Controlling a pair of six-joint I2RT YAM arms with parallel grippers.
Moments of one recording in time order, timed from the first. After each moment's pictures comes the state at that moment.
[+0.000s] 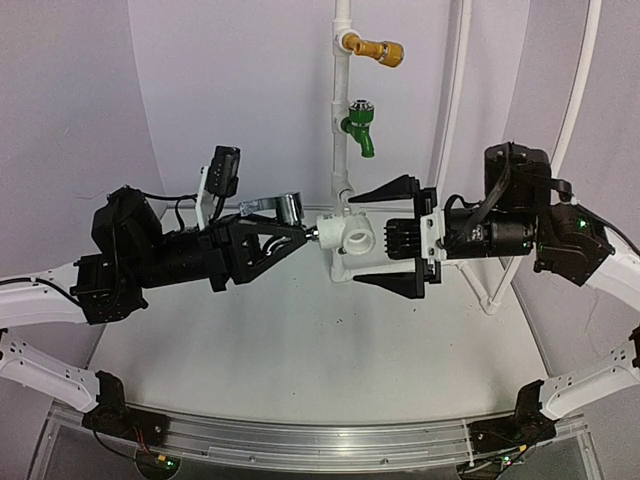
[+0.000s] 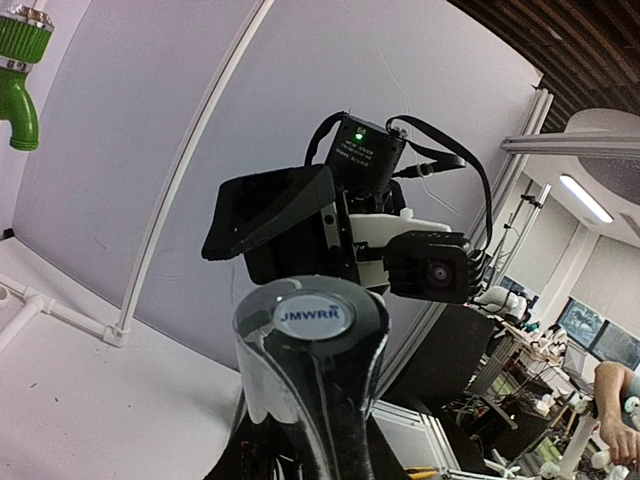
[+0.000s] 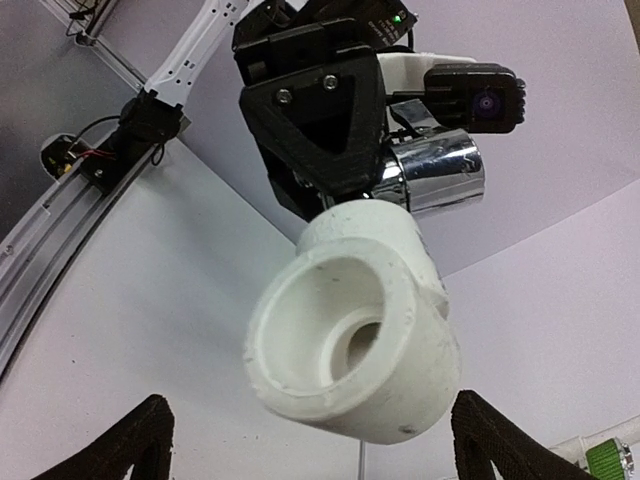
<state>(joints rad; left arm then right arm) -1.17 1.08 0.94 0.40 0.34 -0.56 1.10 1.17 1.35 -0.42 -0.27 -1.01</state>
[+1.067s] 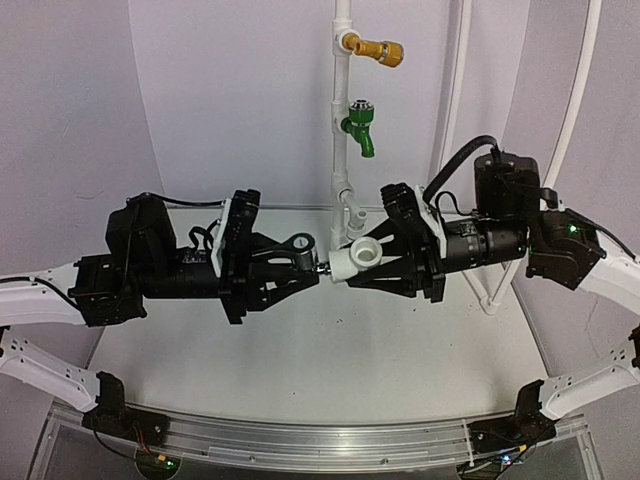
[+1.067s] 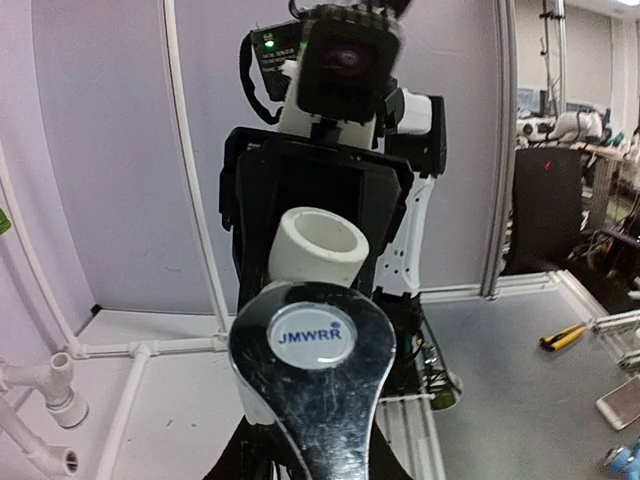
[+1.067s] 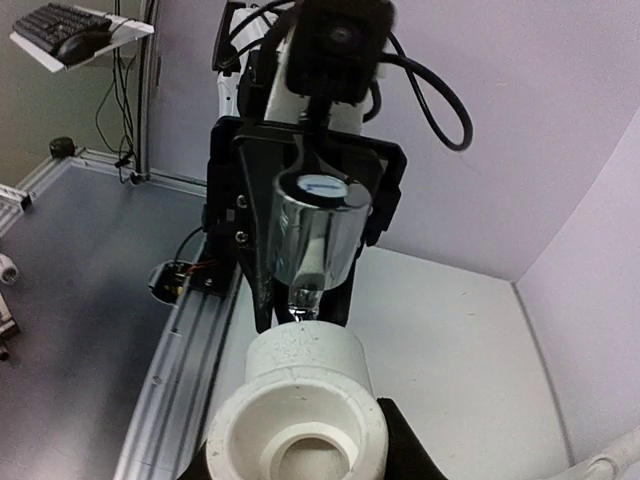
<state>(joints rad) -1.24 1.09 0.96 0.20 0.32 0.07 1.09 1.18 1.31 -0.41 -0.45 -0.42</state>
